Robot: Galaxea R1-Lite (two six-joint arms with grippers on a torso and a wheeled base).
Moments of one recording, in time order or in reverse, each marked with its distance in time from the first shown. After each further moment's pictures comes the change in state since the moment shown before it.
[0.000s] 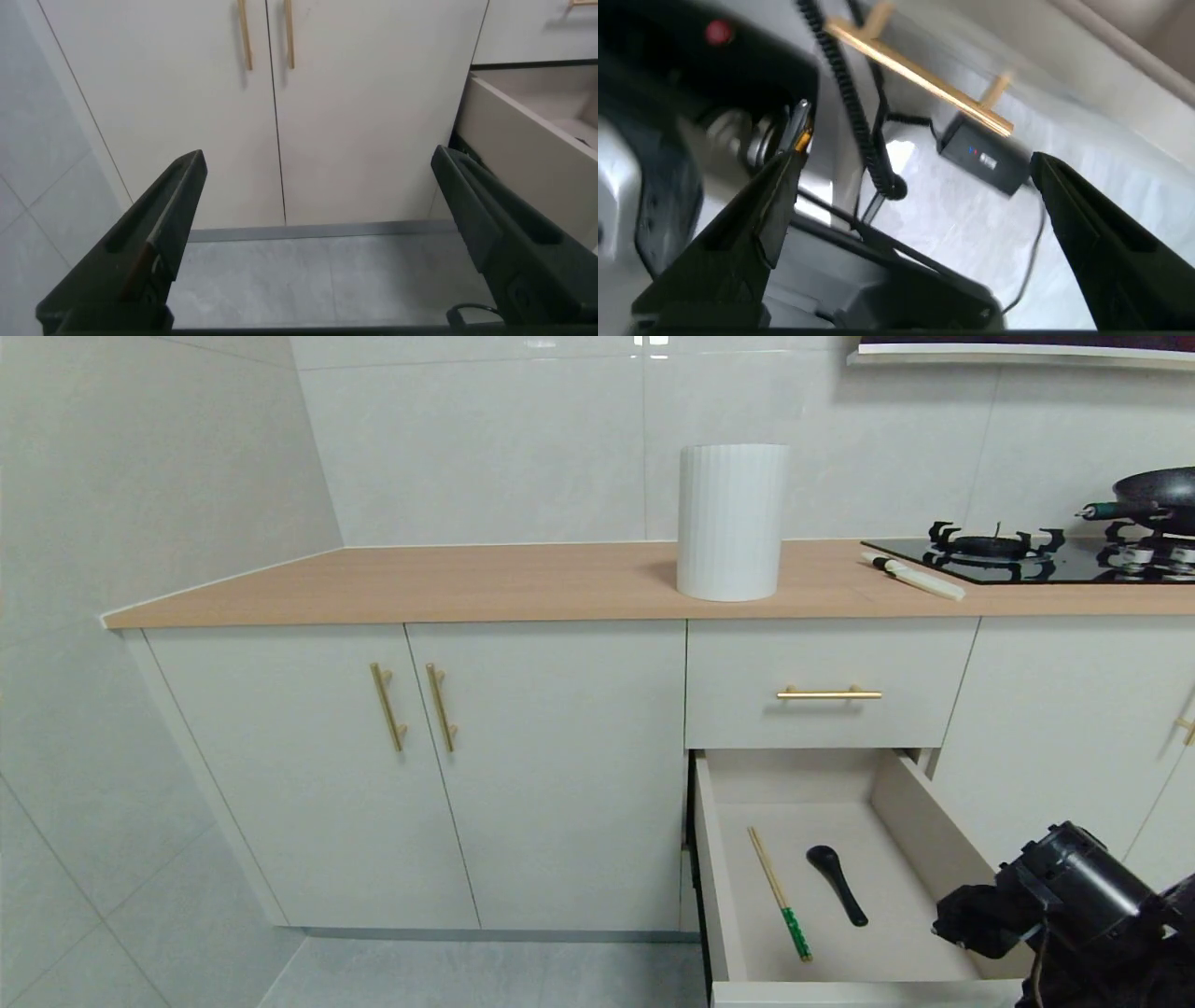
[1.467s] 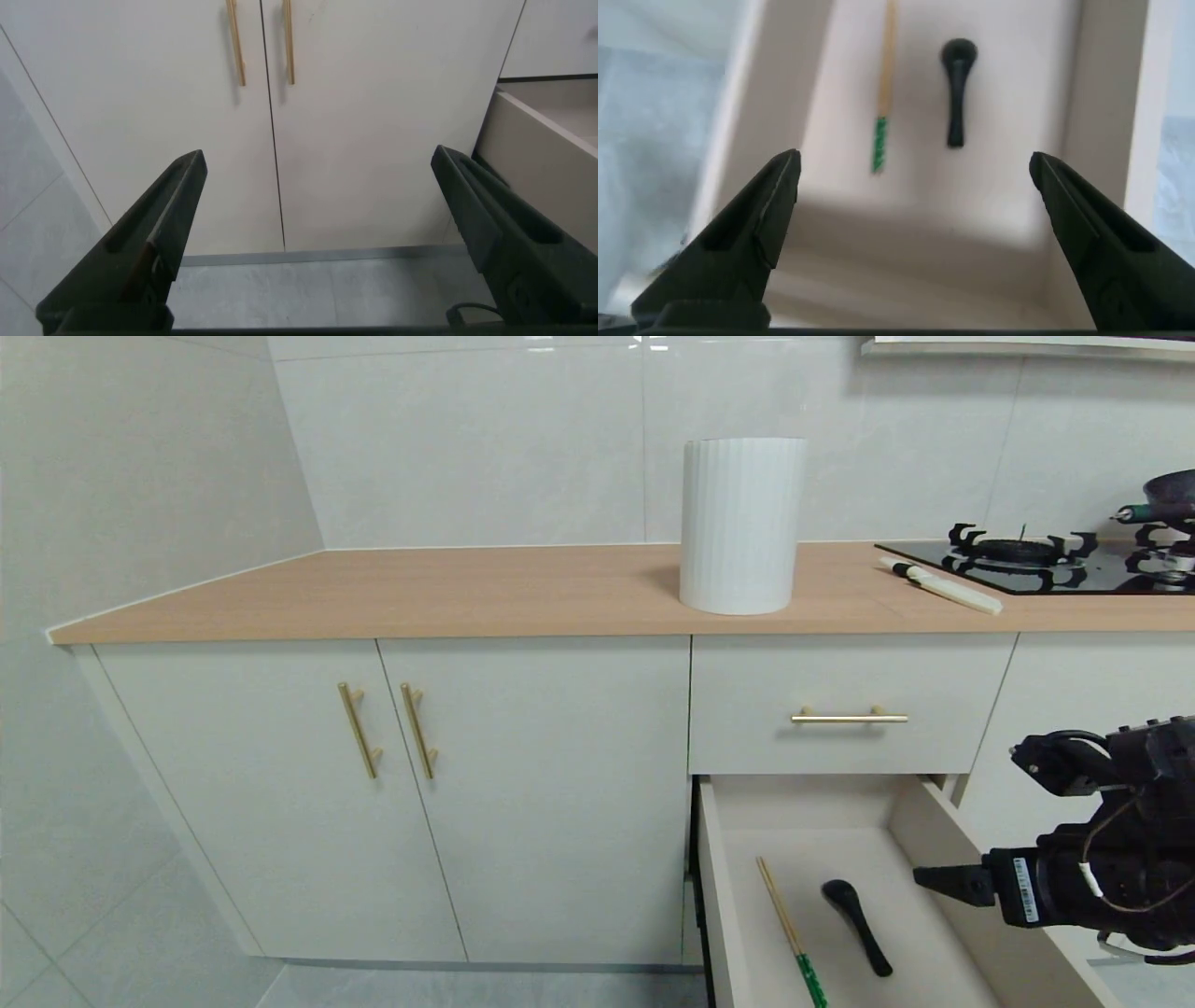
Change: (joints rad) left arm 0.000 0.000 0.000 0.000 0.000 0.000; right arm -0.223 -0.123 -0.019 -0.402 0.032 0.143
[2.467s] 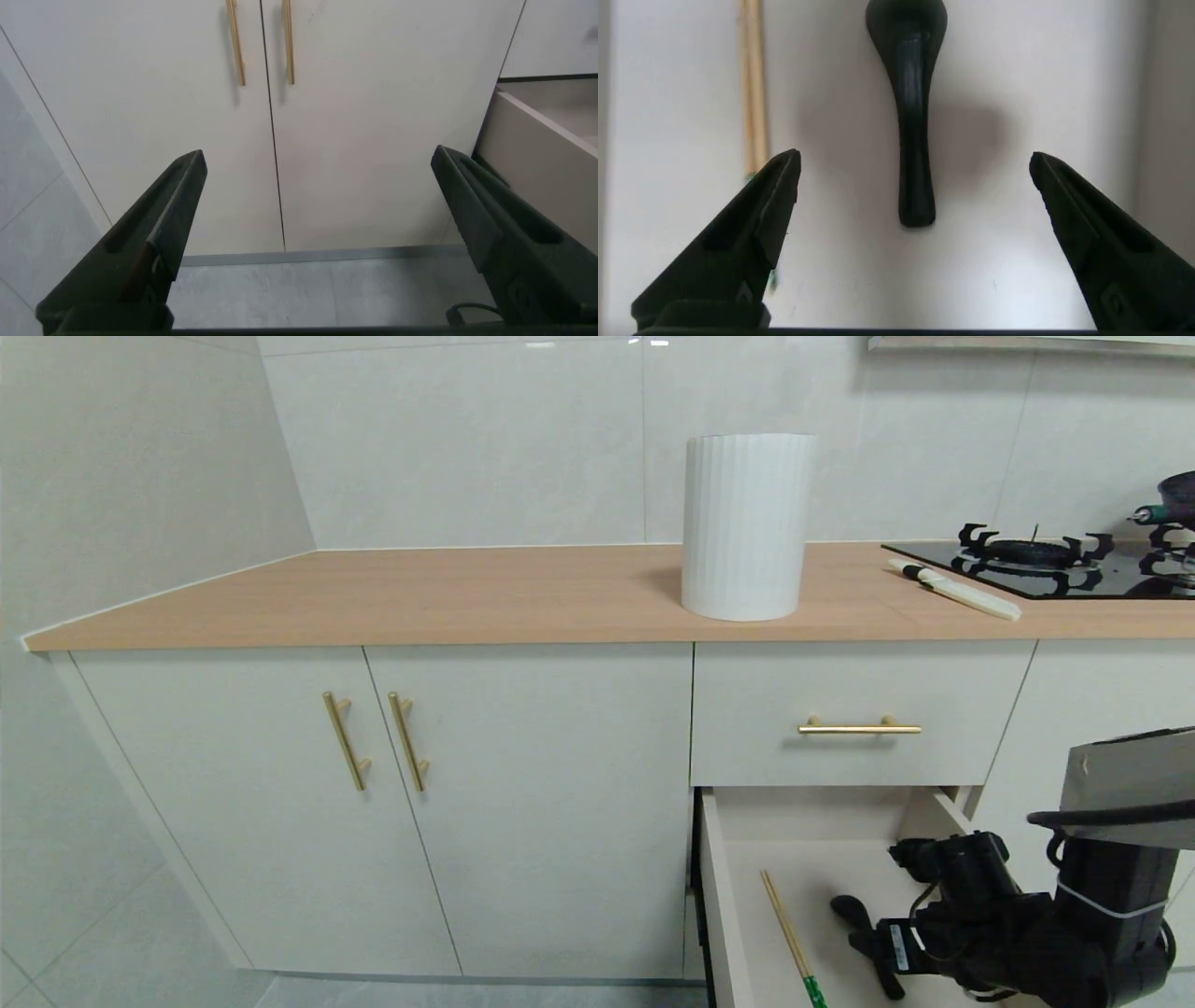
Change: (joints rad) left arm 0.000 0.000 0.000 0.000 0.000 0.000; right arm -0.044 0.807 0.127 -0.769 -0.104 0.007
